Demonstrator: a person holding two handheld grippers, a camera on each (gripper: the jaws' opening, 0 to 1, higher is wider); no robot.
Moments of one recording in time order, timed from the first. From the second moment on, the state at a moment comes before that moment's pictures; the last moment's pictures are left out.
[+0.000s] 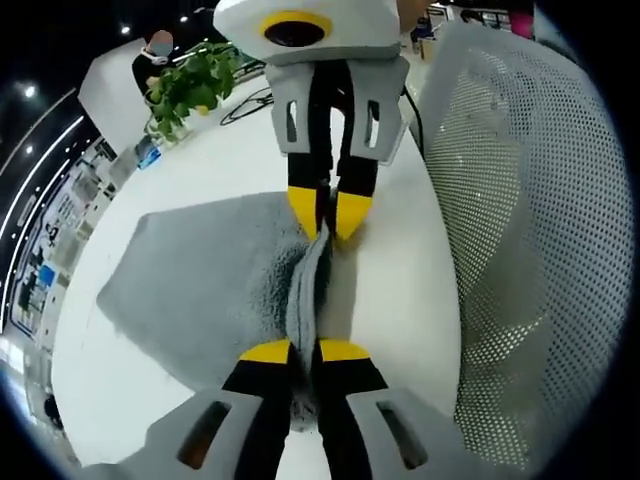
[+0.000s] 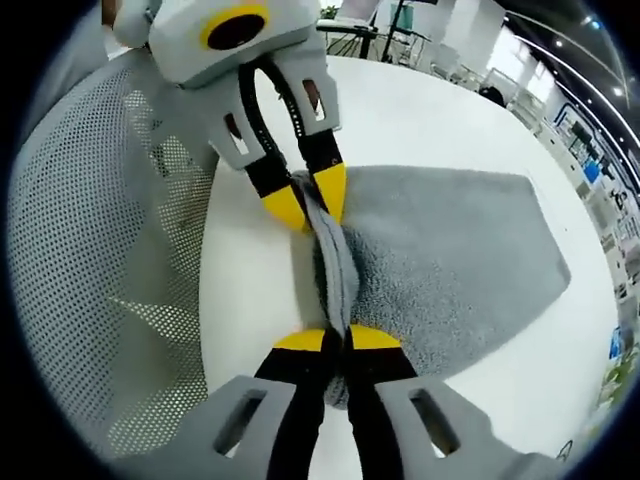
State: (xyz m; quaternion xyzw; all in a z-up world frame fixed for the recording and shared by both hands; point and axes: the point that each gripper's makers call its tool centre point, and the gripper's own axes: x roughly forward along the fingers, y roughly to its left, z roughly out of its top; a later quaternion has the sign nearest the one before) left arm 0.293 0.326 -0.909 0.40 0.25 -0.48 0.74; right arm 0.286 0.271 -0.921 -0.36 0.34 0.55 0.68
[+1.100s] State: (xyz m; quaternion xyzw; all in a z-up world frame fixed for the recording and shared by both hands) left arm 0.296 0.331 -0.870 0.42 0.24 -0.47 0.74; right arm 0.295 0.275 -0.870 -0.32 0.31 0.54 0.72
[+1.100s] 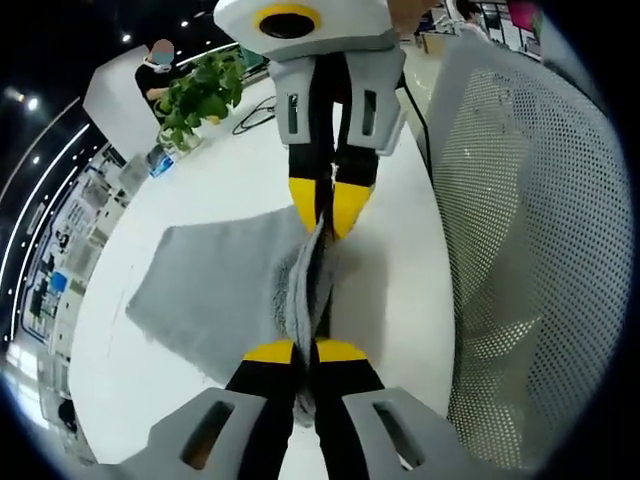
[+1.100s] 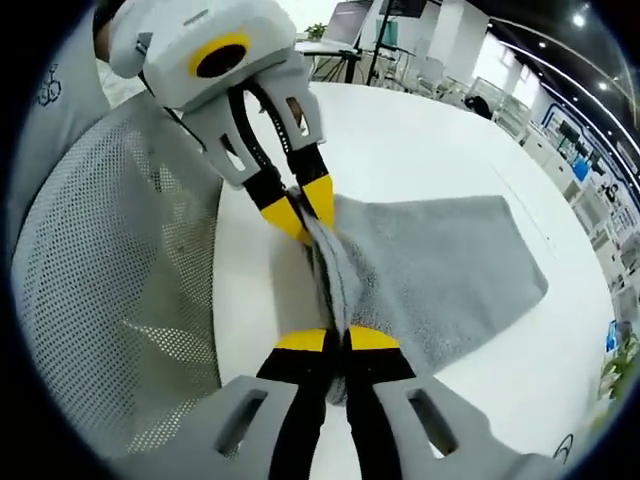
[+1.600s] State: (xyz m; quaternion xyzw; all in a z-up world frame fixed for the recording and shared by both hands) left arm 0.291 0.336 -0.869 0.39 0.24 -0.45 0.76; right arm 0.305 0.278 -0.852 -0.31 0.30 0.52 0.74
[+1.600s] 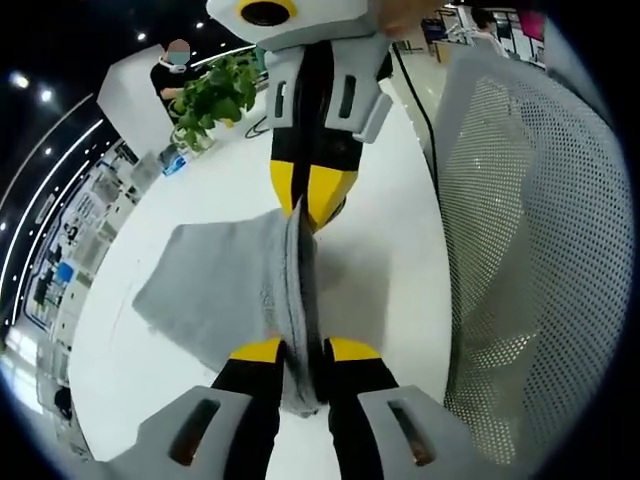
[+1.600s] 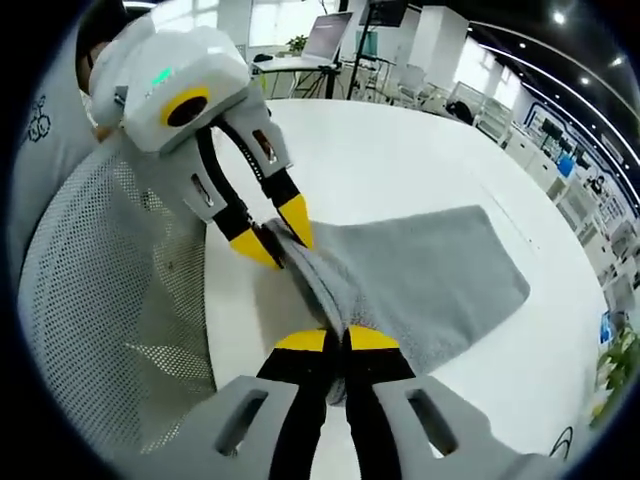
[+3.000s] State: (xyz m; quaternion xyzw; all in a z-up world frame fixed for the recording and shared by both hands) left arm 0.264 0.334 -0.783 0.33 0.24 -0.48 0.78; right arm 0.250 0.271 -0.783 -0.27 0.31 0.57 0.71
